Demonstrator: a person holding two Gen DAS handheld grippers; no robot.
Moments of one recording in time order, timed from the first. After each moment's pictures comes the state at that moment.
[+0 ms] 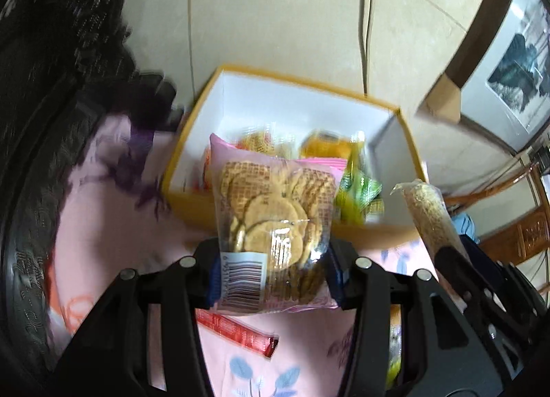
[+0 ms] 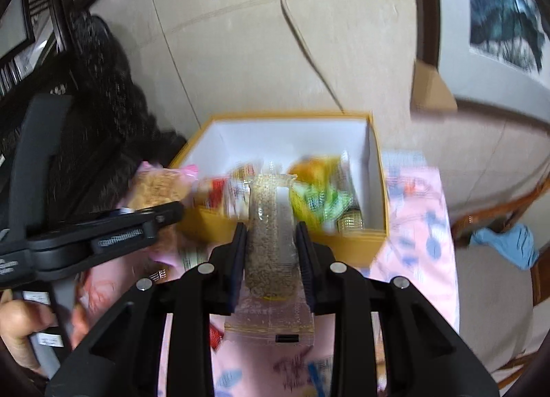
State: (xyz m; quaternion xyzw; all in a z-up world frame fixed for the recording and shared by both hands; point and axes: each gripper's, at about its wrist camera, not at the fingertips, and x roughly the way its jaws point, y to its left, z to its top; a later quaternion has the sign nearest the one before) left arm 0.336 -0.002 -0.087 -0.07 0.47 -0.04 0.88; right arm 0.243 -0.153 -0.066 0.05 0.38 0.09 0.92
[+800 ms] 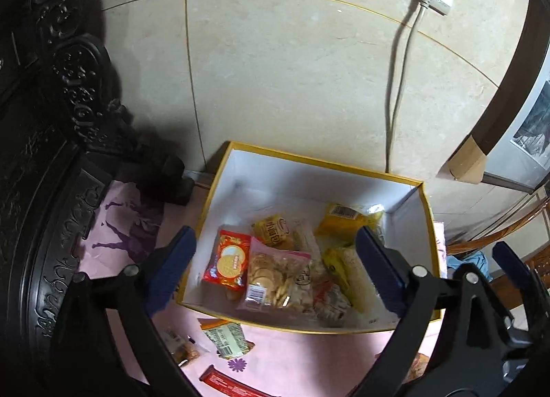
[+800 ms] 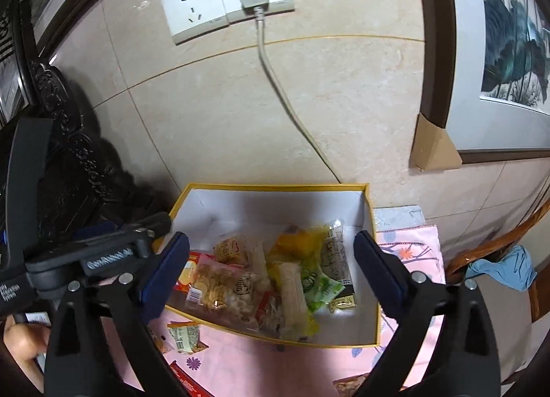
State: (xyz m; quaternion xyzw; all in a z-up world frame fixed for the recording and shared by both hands) left arm 0.413 0.007 -0.051 -0.06 0.43 0.00 0.90; right arm 0.327 -0.161 -0.033 0.06 0.35 0.06 0.93
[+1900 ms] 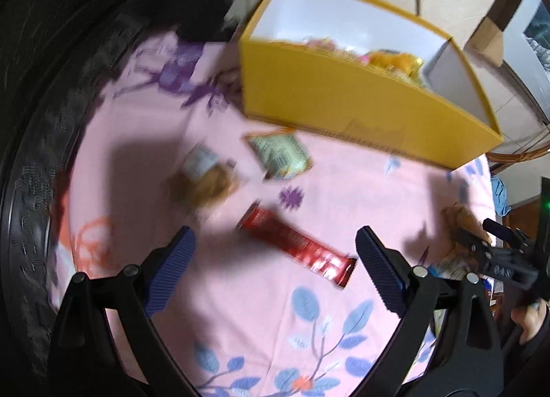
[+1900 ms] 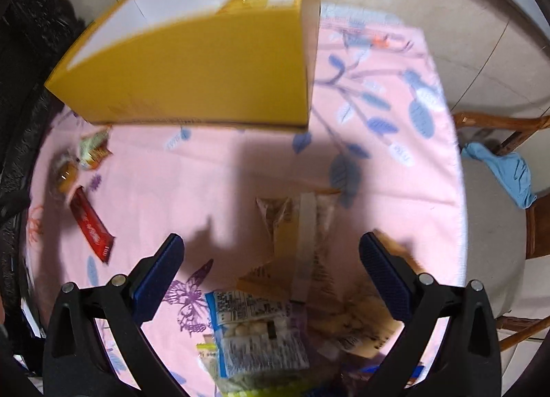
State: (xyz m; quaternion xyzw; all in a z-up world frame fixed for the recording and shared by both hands) left arm 0.255 0.052 -0.180 -0.06 0.56 0.02 0.83; right arm 0.246 -0.227 -0.226 0.04 0.58 0.05 0.81
